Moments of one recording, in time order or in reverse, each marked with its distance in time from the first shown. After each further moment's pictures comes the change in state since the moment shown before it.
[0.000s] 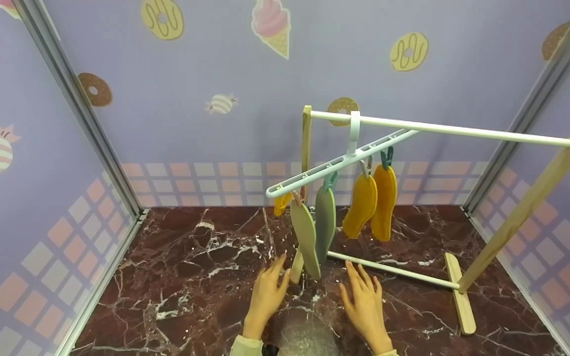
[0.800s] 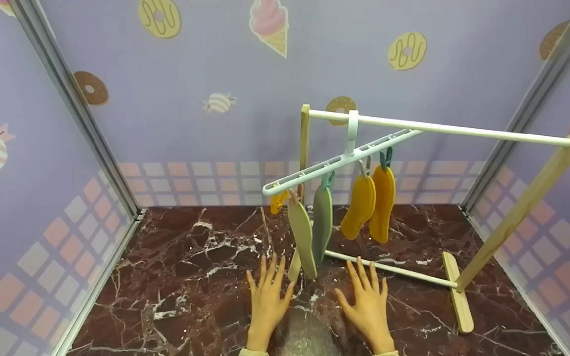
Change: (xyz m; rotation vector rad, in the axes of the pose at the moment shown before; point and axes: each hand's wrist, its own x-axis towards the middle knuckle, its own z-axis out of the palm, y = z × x) left_hand -0.024 -0.001 0.017 0.238 0.026 -0.017; right_hand -0.003 0.004 -0.008 -0.124 -0.168 0.098
